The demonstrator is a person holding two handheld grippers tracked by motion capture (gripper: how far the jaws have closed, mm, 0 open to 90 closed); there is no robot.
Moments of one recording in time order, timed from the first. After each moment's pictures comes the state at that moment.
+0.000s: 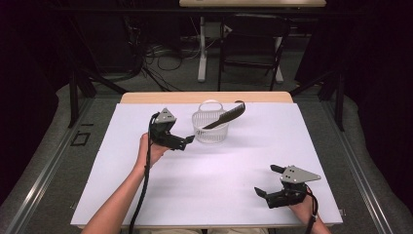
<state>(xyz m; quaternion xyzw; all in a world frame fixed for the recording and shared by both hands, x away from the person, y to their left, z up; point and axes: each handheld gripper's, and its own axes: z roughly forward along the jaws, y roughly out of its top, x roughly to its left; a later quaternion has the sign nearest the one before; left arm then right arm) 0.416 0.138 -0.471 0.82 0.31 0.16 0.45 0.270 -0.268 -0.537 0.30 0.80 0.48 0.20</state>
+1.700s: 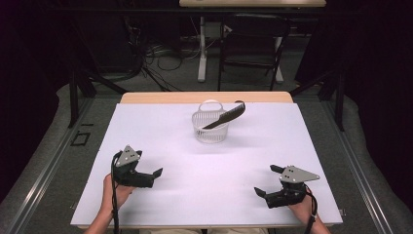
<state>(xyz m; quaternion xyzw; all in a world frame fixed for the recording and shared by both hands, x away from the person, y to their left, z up) 0.313 0.223 -0.513 0.80 0.37 0.19 0.42 0.270 -0.267 -0.538 0.31 0.80 0.48 0.20</state>
